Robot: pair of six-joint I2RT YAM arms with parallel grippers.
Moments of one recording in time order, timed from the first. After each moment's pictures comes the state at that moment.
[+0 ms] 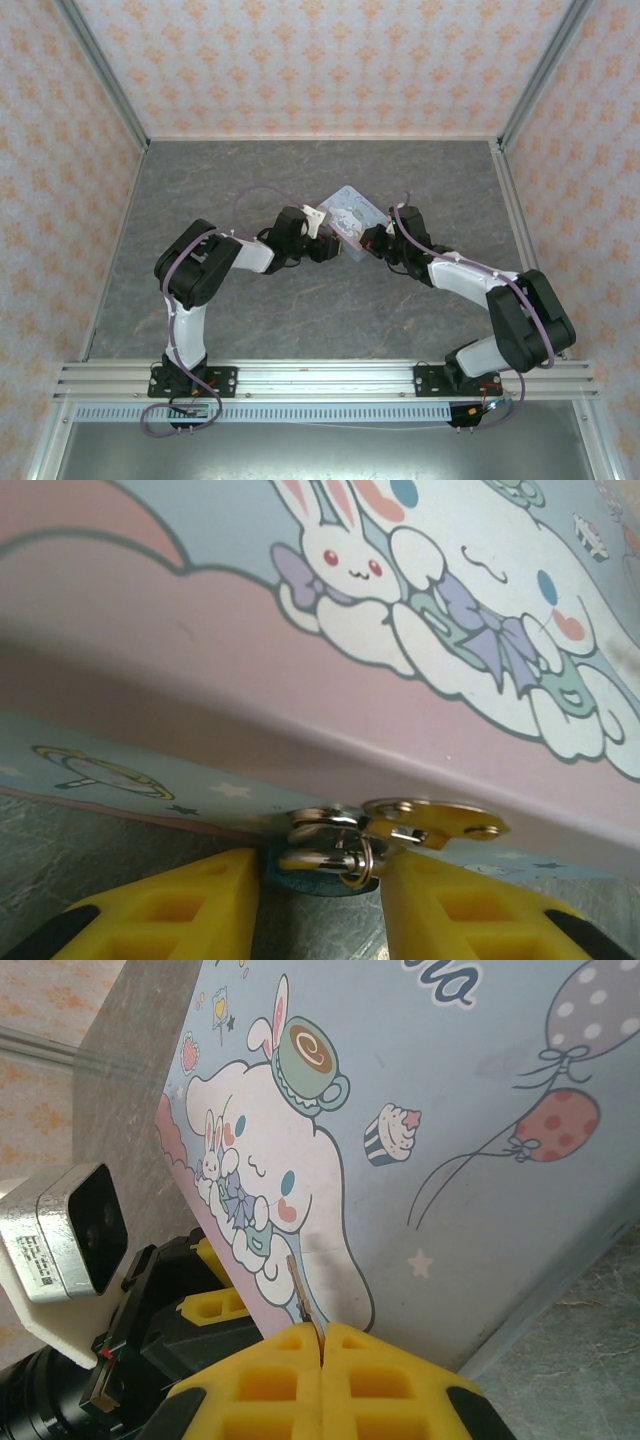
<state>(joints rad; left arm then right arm) -0.52 1.98 0.91 0.45 0.43 -0.34 0.44 1.43 0.66 0.11 -0.26 0.91</state>
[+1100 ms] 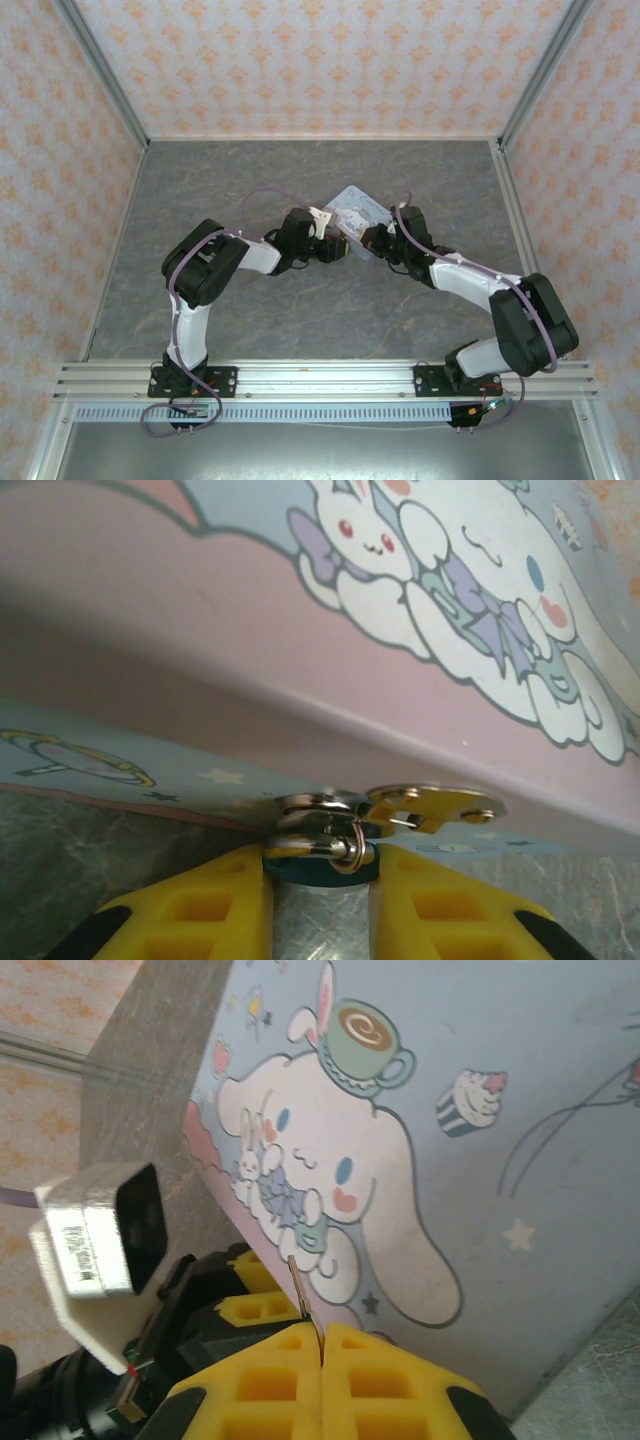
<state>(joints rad) -0.56 2.02 0.94 0.48 0.45 -0.47 0.44 1.40 0.66 0.11 -0.25 0.91</state>
